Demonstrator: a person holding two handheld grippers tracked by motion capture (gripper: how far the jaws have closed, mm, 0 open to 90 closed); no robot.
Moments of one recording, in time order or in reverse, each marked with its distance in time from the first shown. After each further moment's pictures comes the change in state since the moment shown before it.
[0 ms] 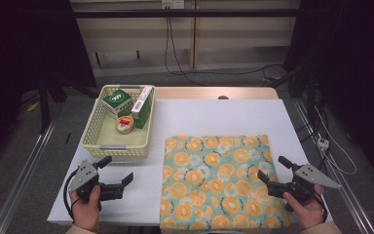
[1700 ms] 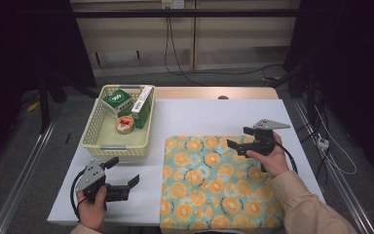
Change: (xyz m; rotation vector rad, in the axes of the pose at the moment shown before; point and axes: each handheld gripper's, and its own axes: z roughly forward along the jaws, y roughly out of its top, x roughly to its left) left arm -0.009 -0.002 0.011 0.012 -0.052 0.006; right arm -0.007 0.057 0.137 0.257 0.180 0.001
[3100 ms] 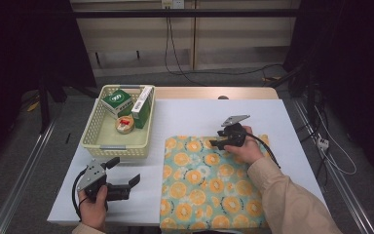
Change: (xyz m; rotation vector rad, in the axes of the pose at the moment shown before) left arm 0.002 -0.003 0.003 0.005 0.002 -0.016; right arm -0.001 0.000 0.089 0.295 0.053 -0.186
